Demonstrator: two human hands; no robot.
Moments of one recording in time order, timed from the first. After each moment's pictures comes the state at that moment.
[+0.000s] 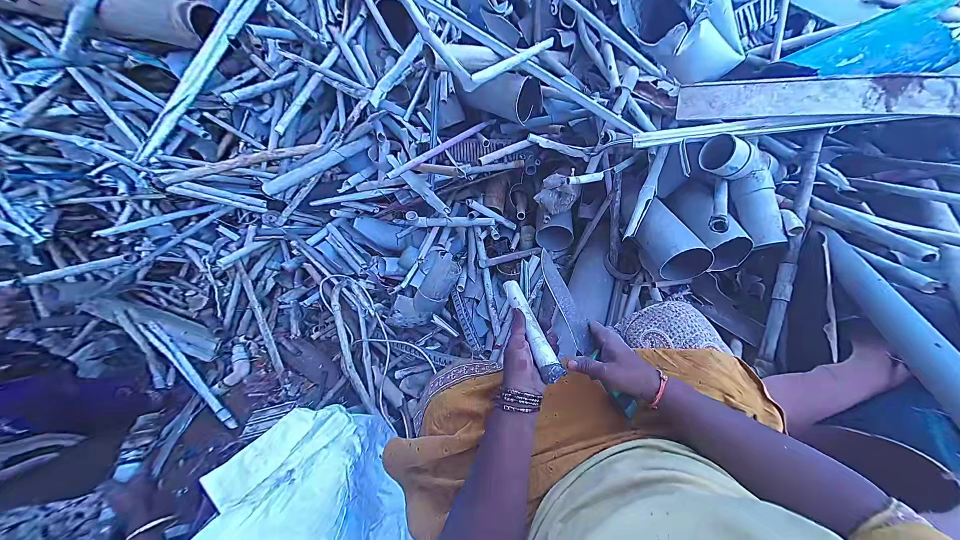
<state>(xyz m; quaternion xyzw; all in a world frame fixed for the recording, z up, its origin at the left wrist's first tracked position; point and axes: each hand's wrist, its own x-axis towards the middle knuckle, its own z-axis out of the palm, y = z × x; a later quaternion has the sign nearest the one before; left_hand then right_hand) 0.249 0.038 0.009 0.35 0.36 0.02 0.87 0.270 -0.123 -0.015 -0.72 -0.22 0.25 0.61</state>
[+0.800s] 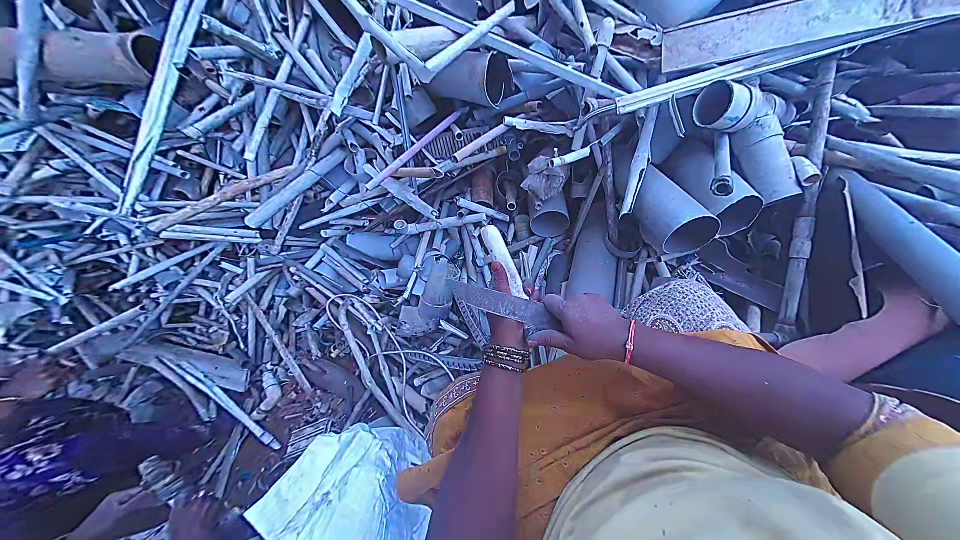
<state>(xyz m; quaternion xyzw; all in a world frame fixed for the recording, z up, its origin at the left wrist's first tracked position) 0.305 0.061 0.011 0.49 0.21 0.09 0.84 0.318 -0.082 0.038 -0.86 -0.36 0.24 0.25</state>
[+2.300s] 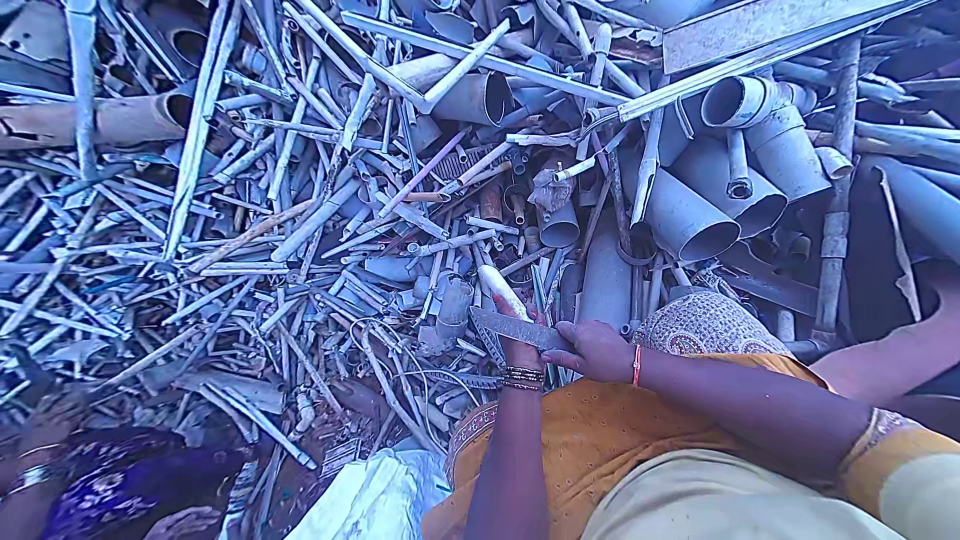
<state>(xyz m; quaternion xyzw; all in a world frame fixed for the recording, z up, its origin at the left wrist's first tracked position) 0.327 0.065 -0.007 0.43 0.28 0.12 0.85 0.330 -0.073 -0.006 -0.83 -0.32 0.27 0.35</state>
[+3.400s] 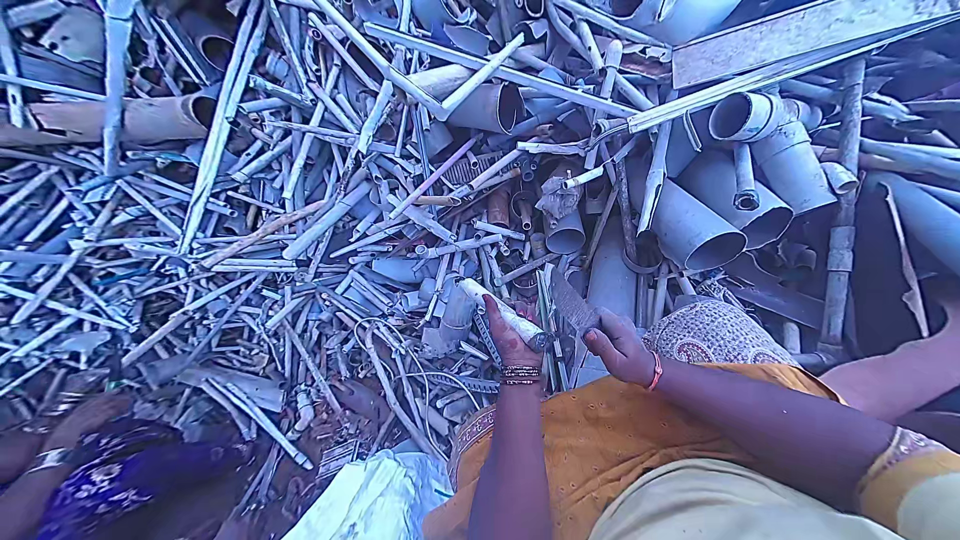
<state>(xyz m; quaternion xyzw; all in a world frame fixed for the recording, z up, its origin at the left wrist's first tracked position) 0.335 0.079 0.002 0.38 0.27 0.16 0.87 0.322 -0.078 -0.050 -0.67 -0.30 -0.06 0.67</state>
